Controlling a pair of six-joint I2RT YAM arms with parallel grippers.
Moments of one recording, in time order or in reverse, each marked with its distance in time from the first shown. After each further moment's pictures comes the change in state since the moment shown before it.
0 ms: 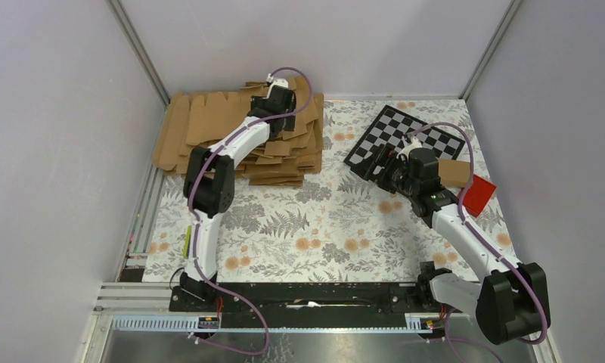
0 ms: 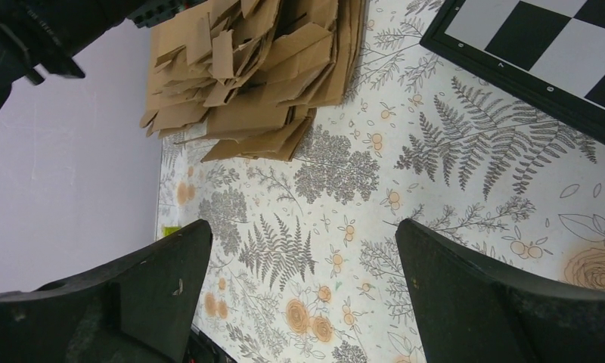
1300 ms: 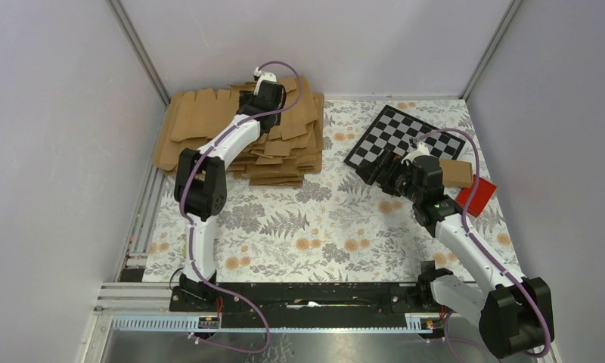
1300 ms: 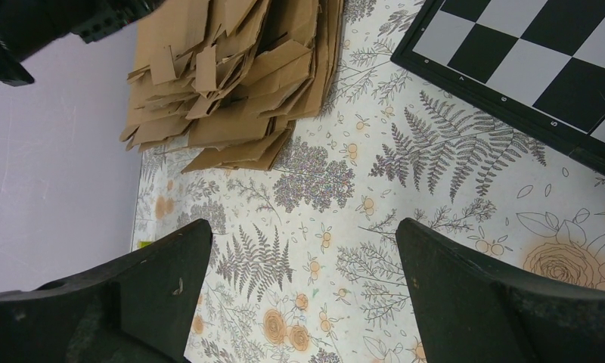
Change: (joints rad) left arm 0.048 -0.027 -0.018 -0.013 -0.097 0.051; right arm 0.000 -0.092 -0.072 0.014 0.078 -0.045
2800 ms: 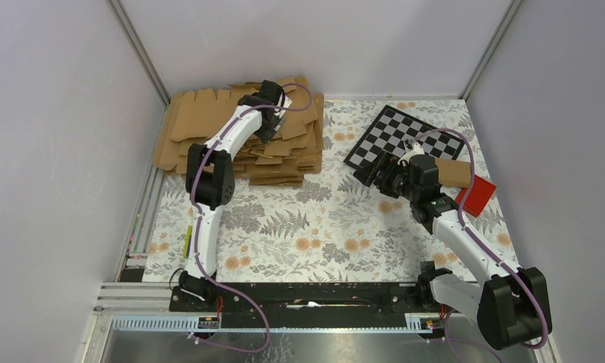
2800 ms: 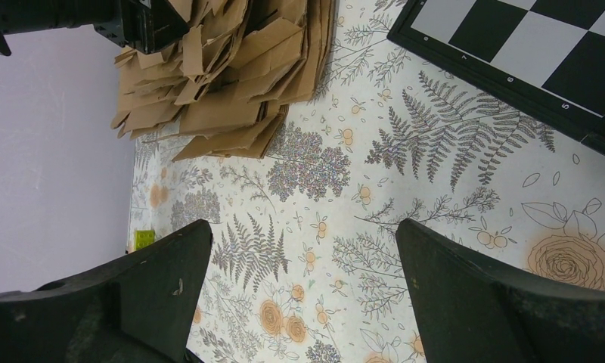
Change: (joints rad) left arm 0.041 0.171 0.294 -0.472 0.314 0.453; right arm 0.000 0.056 0.002 0.000 -0.030 0.001
